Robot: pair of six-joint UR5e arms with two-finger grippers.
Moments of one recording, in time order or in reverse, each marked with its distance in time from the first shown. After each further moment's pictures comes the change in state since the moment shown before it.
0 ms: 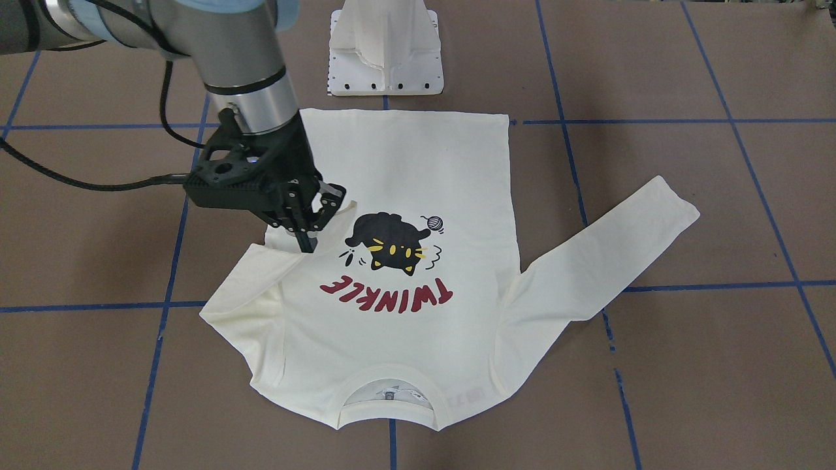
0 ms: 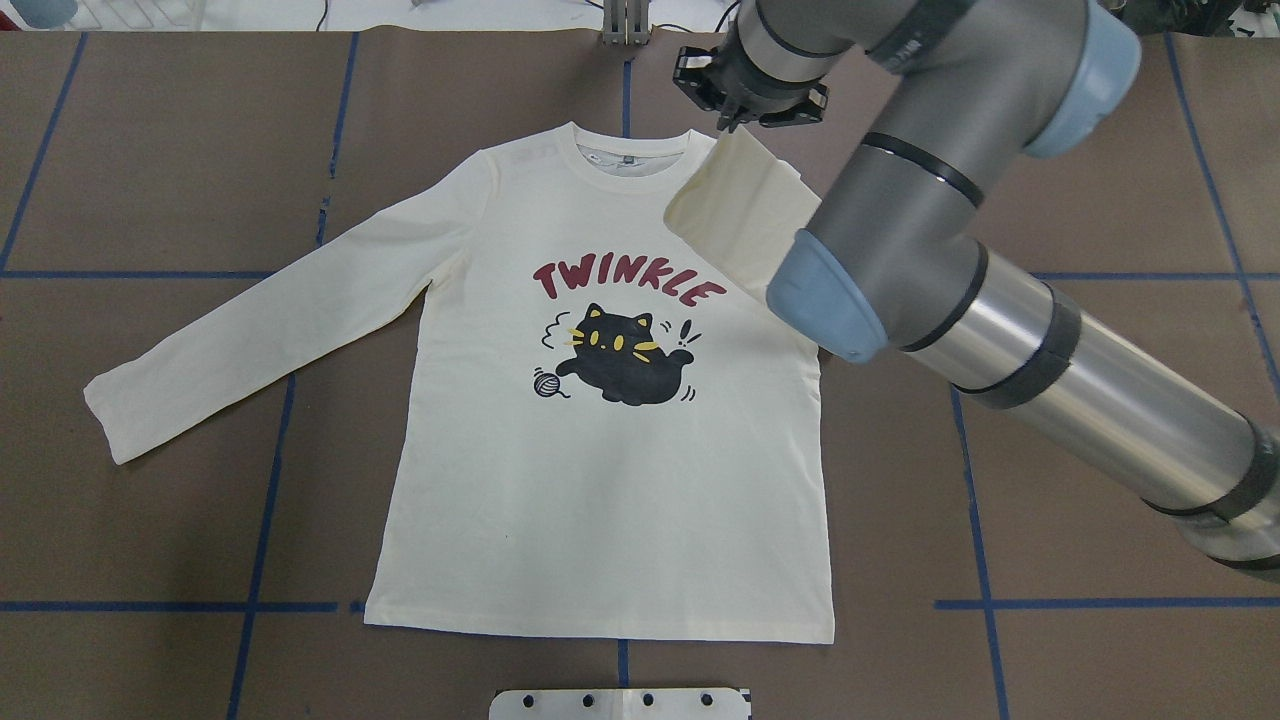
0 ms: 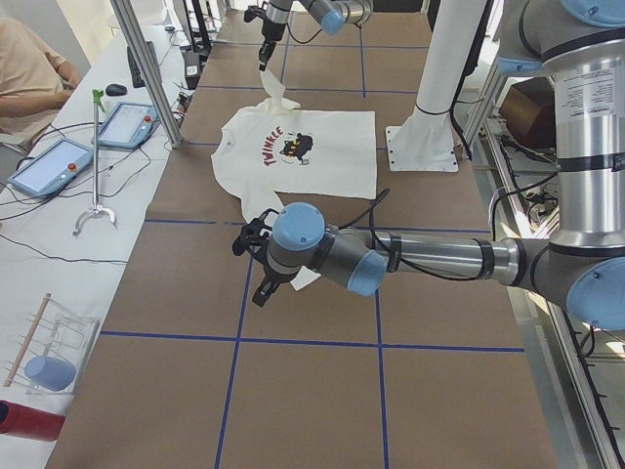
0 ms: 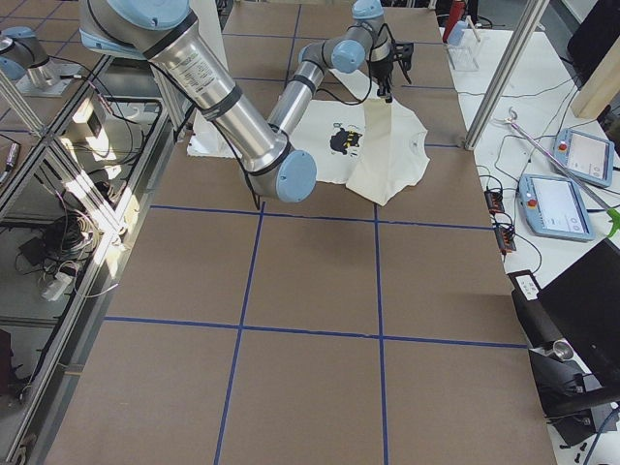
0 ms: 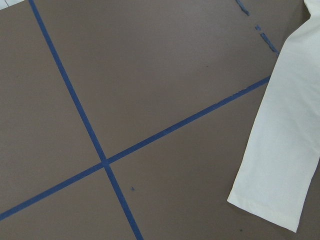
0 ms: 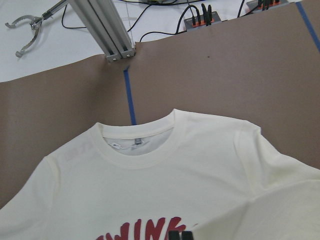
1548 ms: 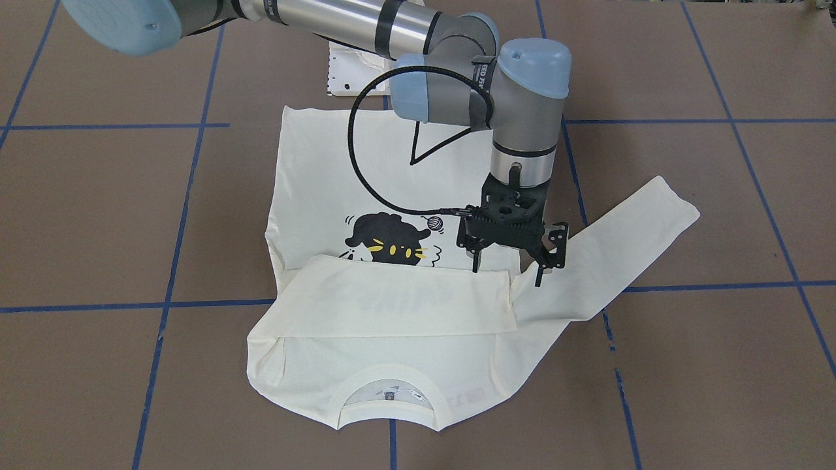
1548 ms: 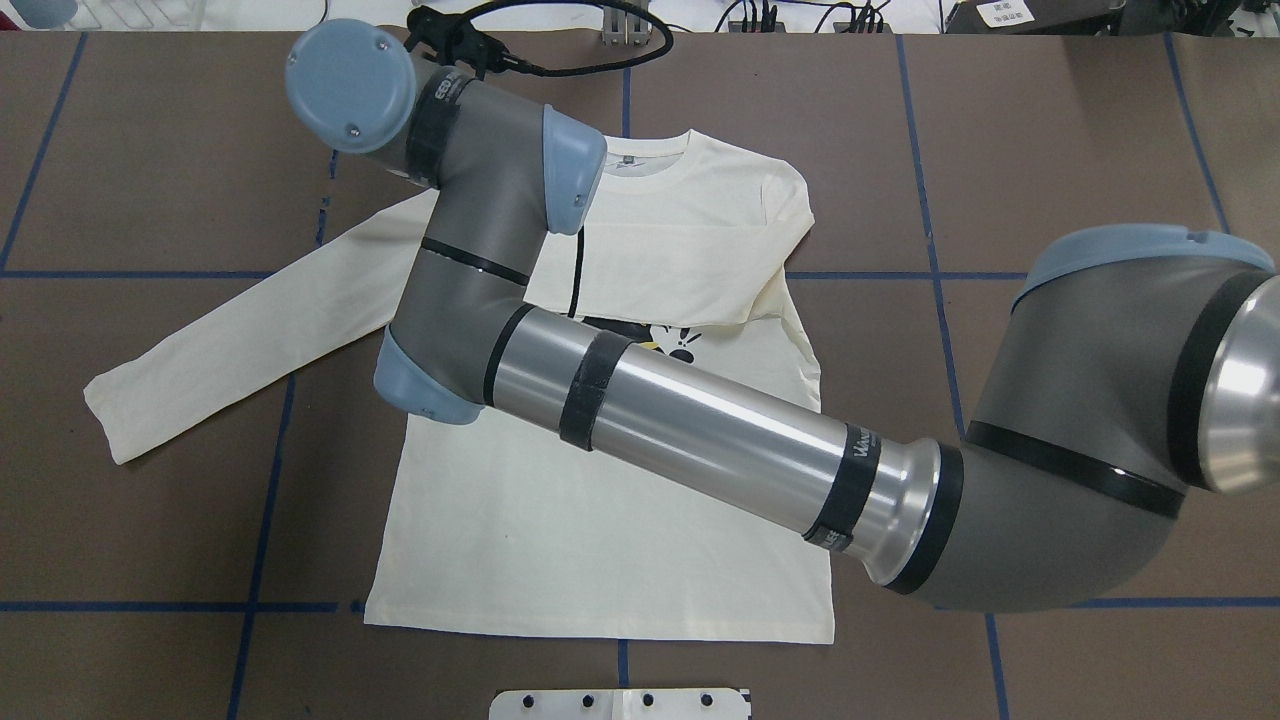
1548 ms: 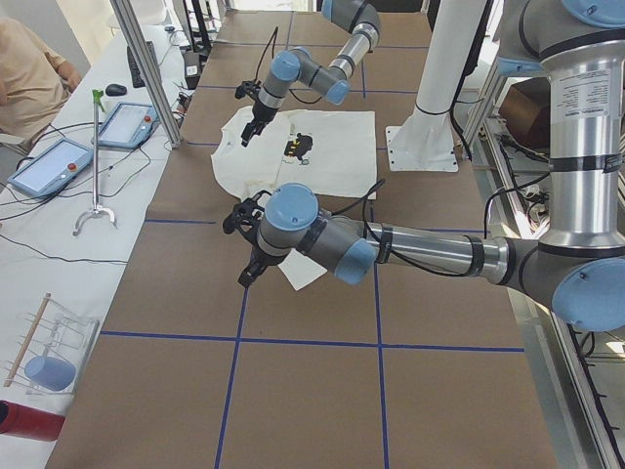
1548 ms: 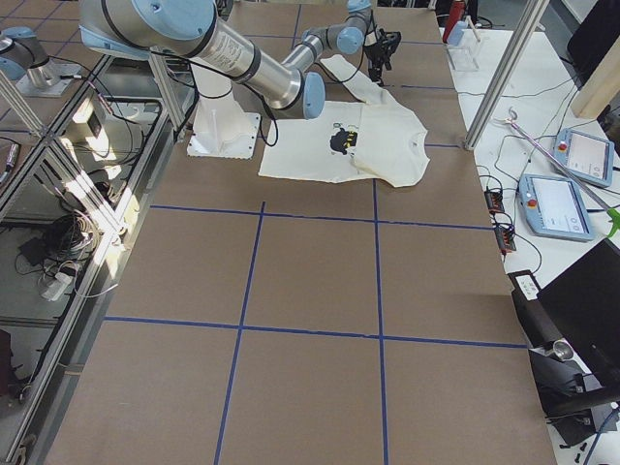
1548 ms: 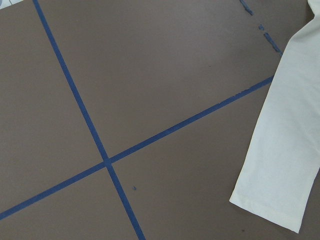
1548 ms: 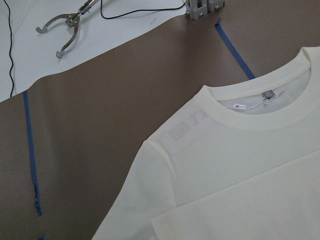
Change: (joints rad) left arm 0.001 -0.084 -0.016 -0.057 0.006 -0.049; right arm -0.201 0.428 -0.702 0.254 -0.238 0.296
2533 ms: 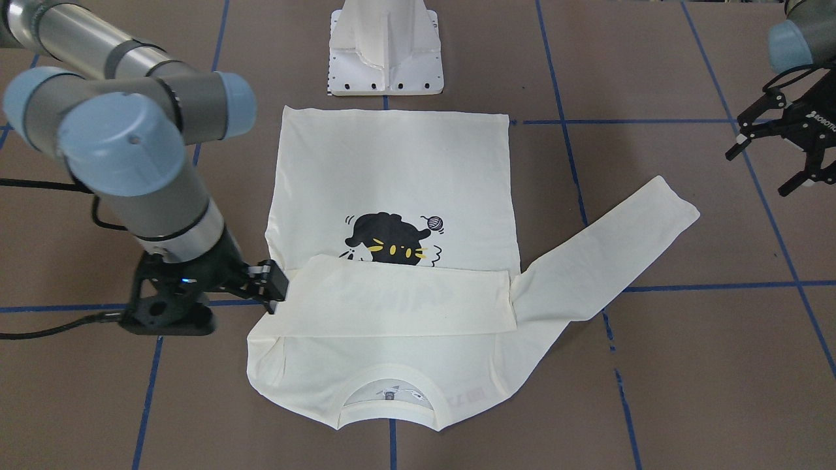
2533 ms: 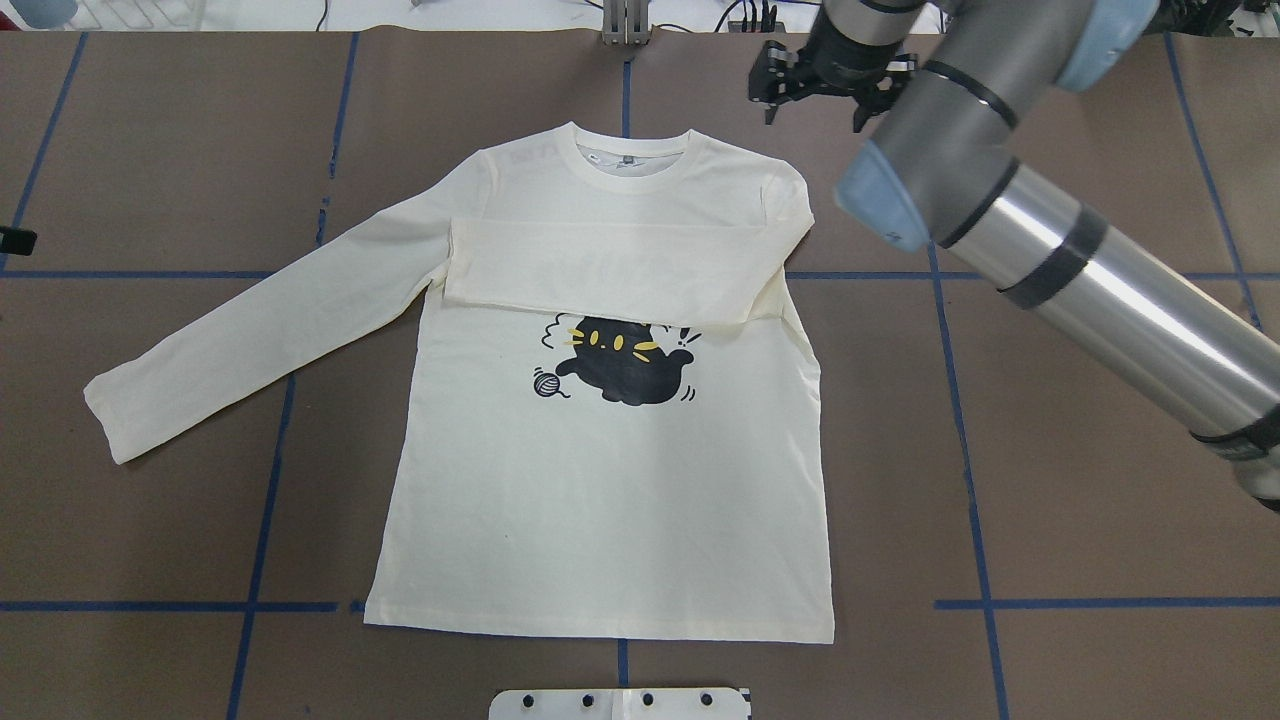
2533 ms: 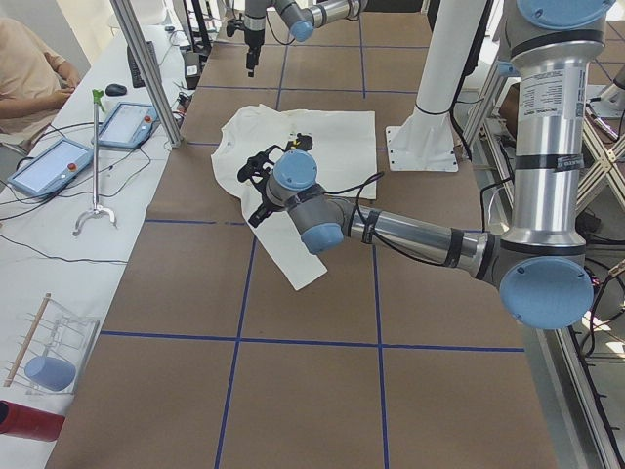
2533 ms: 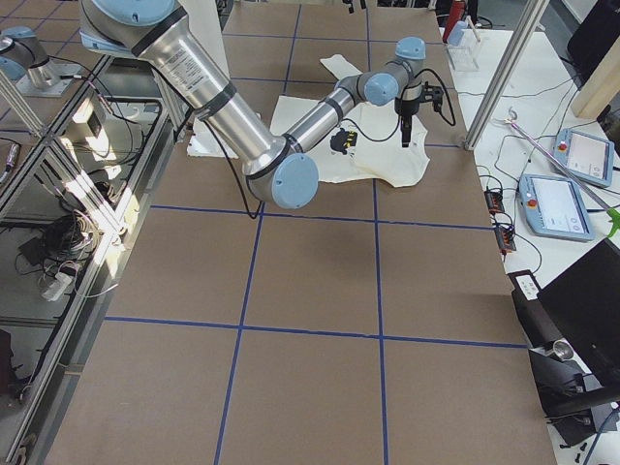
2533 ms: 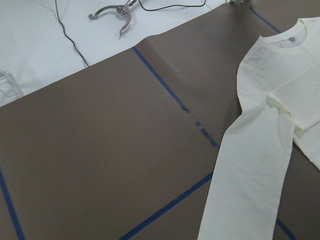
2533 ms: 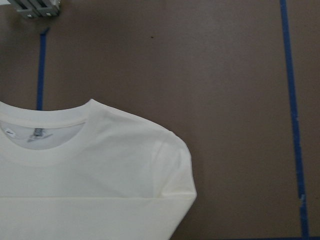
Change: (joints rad) left arm 0.312 -0.009 -0.024 -0.407 0.073 -0.444; right arm 0.404 -0.642 0.616 -0.192 0.531 -0.715
